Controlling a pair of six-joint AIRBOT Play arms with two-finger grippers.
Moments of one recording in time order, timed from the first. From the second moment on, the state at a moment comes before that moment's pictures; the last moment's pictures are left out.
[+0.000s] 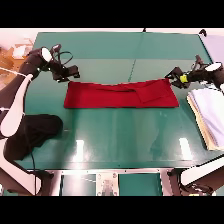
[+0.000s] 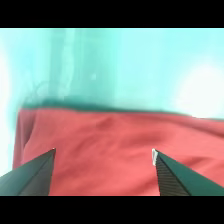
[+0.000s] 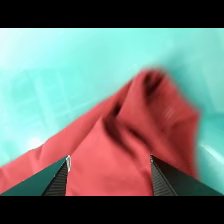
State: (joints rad) left arm -0.10 -1.81 1.74 1.30 -1.07 -1.72; right arm -0.34 -1.80 1.56 -0.93 1.01 1.50
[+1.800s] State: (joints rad) left arm -0.60 -2.15 1.97 0.91 -0.82 -1.55; right arm -0.31 -1.75 1.99 -0.73 1.74 1.22
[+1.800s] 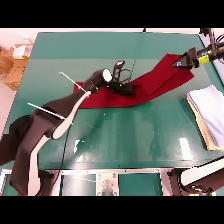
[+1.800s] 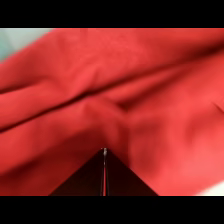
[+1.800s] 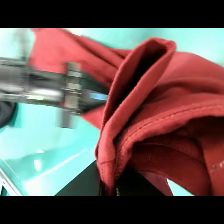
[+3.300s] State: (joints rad) left arm 0.18 -1.74 2.02 0.68 -1.50 -1.48; right arm 0.58 -1.99 1.87 -0.74 0.85 1.41
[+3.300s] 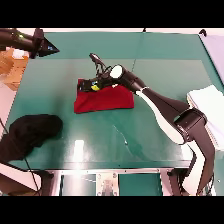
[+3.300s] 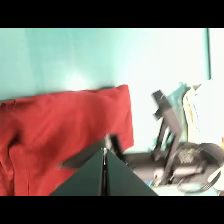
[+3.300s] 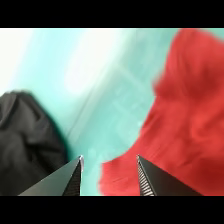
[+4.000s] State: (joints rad) left arm 0.20 -1.74 2.00 0.68 -1.48 -1.44; right arm 0.00 -1.88 1.59 -0.82 1.23 1.52
